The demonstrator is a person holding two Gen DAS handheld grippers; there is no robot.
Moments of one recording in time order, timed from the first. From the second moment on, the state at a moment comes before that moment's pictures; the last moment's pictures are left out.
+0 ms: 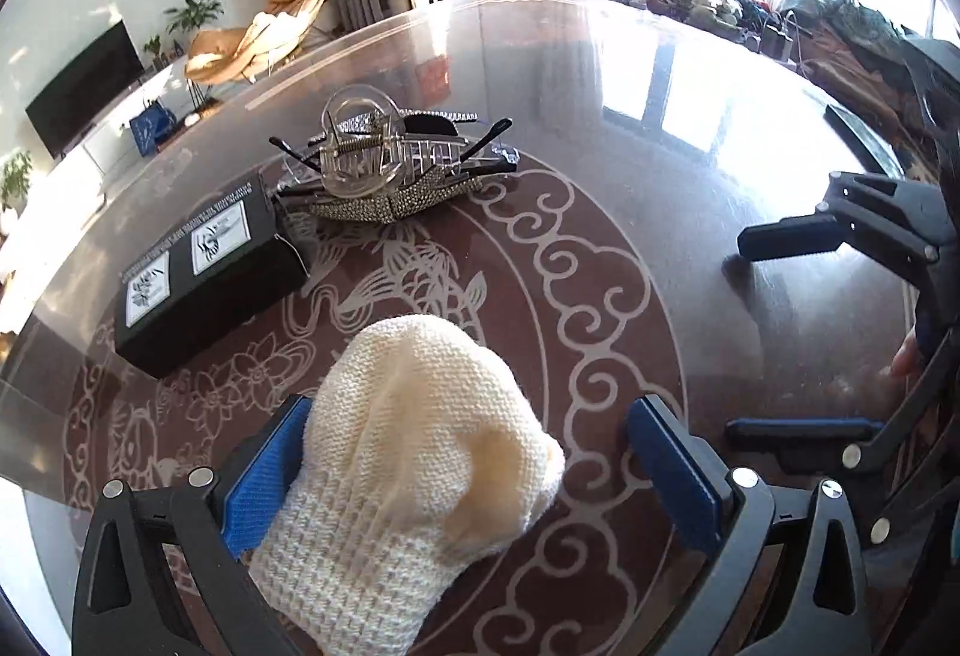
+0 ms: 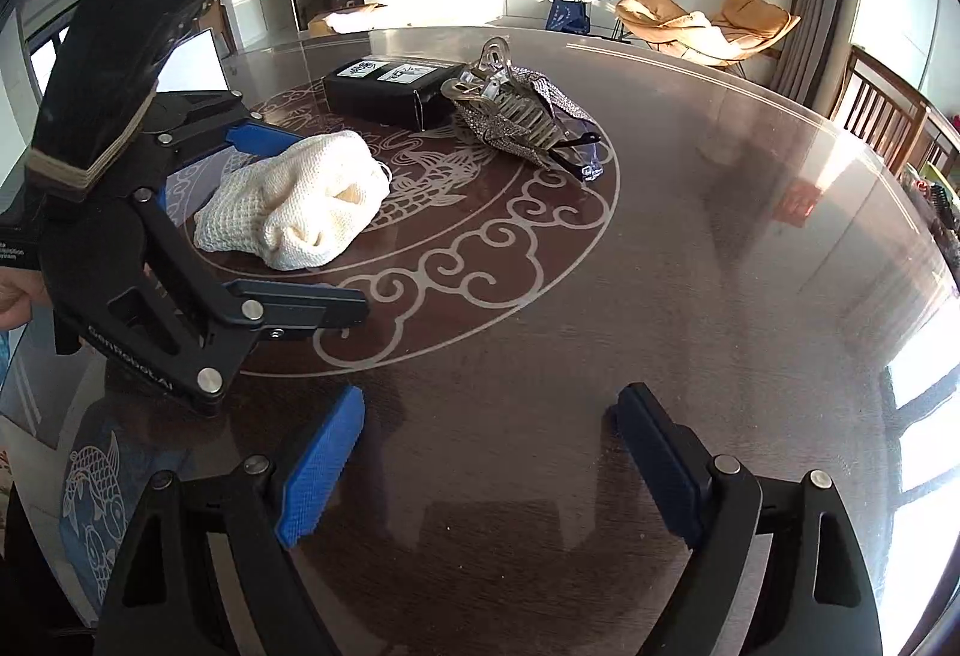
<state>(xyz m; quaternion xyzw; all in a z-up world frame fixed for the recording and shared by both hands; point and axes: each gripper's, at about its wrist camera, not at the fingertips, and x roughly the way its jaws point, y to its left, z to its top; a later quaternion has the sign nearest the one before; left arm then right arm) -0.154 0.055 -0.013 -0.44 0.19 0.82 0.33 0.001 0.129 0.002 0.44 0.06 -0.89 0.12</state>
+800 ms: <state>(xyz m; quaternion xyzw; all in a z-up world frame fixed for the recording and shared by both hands) -0.066 -0.090 -0.017 -0.43 0.05 0.89 0.11 -0.100 0.139 0.009 0.43 0.08 -0.89 0.11</state>
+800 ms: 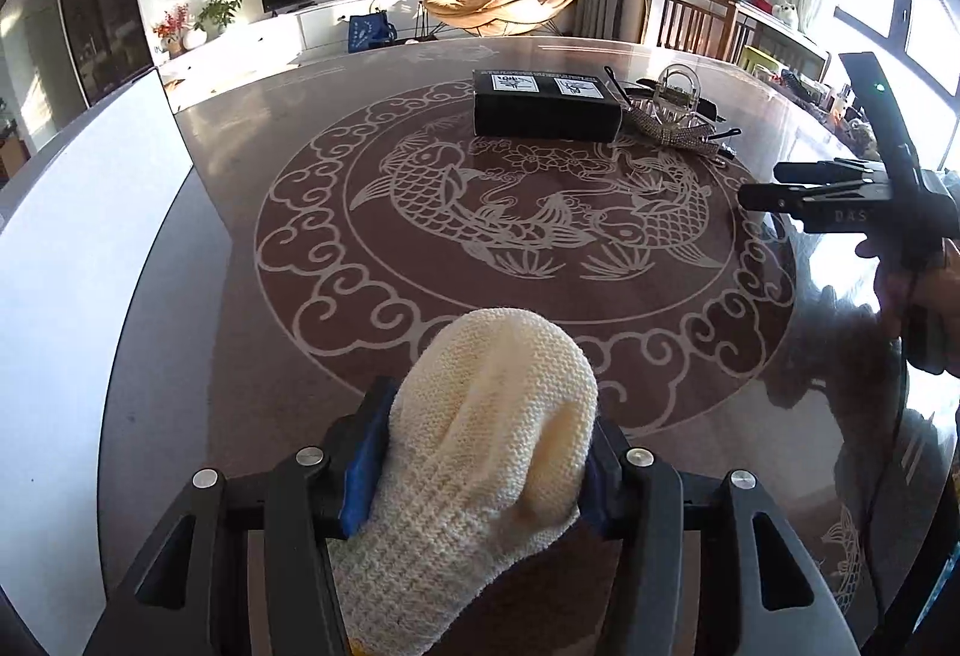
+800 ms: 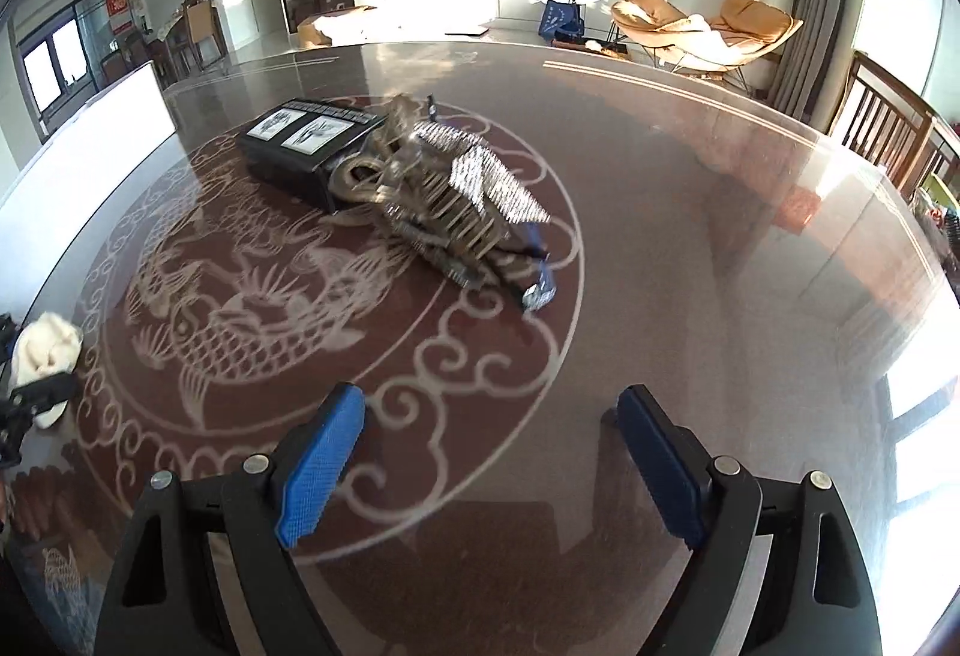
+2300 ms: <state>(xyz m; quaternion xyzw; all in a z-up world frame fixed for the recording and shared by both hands) -0.065 -0.088 -0.016 -0.43 0.05 0.89 0.10 -0.061 0.078 0.038 0.42 -0.08 -0.87 0.23</state>
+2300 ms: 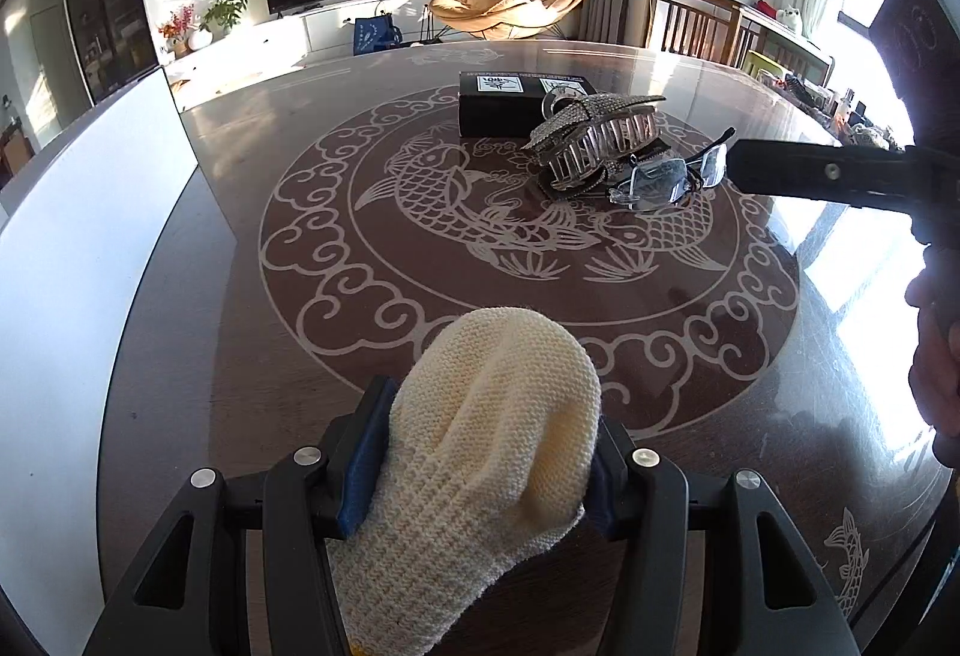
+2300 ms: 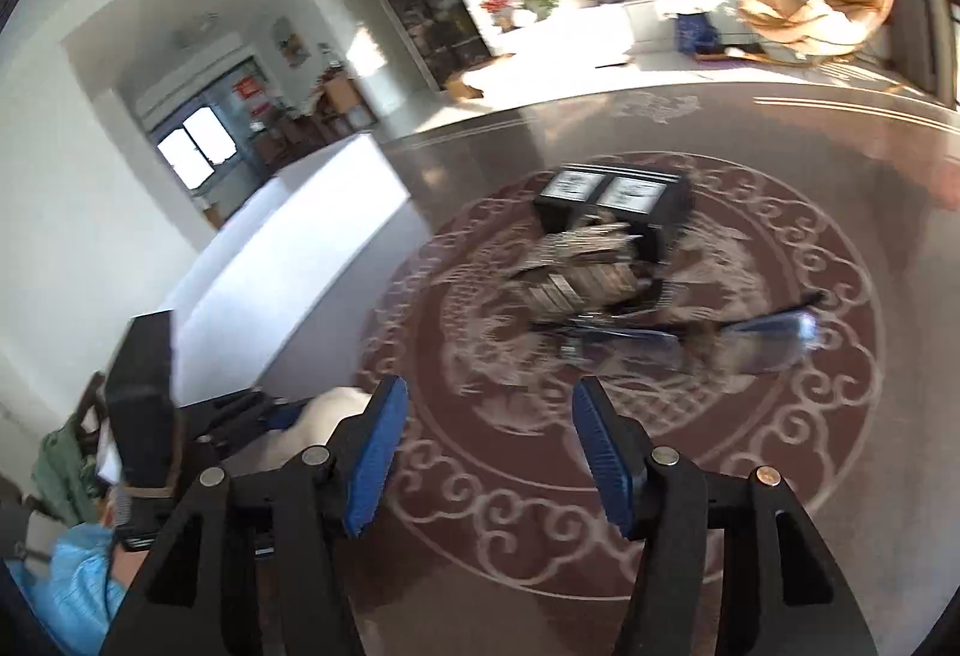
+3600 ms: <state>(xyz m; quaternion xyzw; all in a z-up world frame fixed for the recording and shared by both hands) -0.066 -0.088 -0.018 -0.43 0.05 0.89 0.10 -0.096 0.077 0.038 0.37 0.29 -0.80 0.37</state>
